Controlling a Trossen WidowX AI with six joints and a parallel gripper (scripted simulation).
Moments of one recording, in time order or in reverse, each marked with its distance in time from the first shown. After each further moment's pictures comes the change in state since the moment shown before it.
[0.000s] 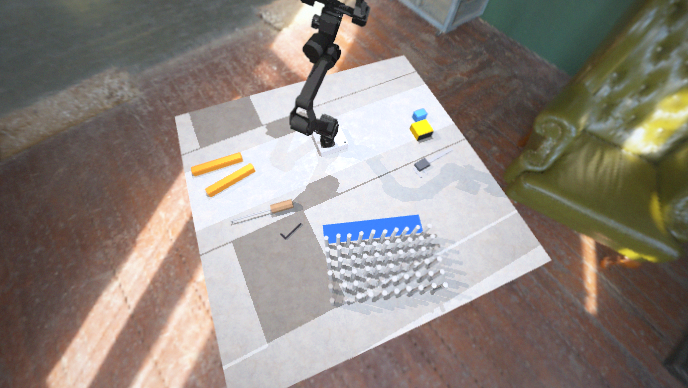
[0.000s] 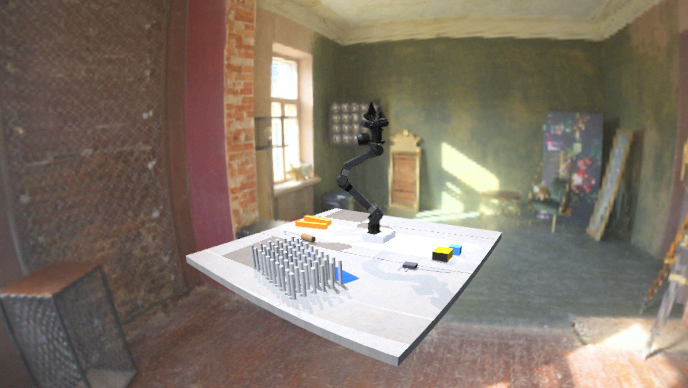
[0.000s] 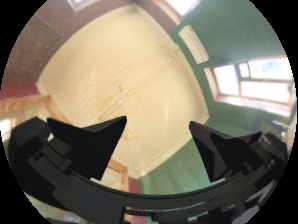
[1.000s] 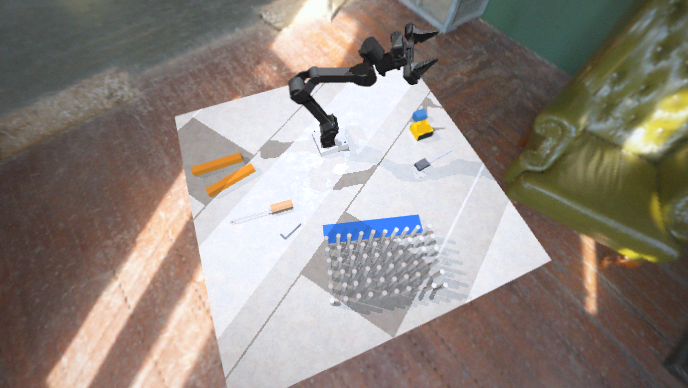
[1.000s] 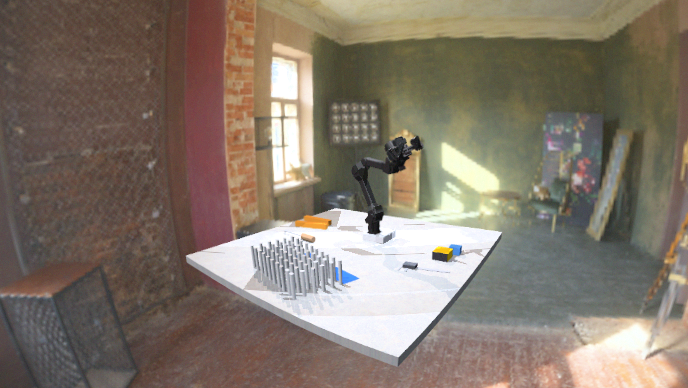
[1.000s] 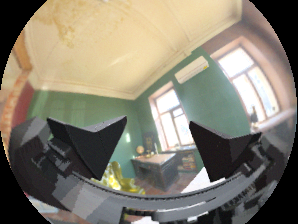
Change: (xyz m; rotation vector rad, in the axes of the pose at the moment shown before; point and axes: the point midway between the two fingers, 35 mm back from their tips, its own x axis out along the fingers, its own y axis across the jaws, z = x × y) arm -0.086 -0.295 -0.024 -1.291 0.421 -0.551
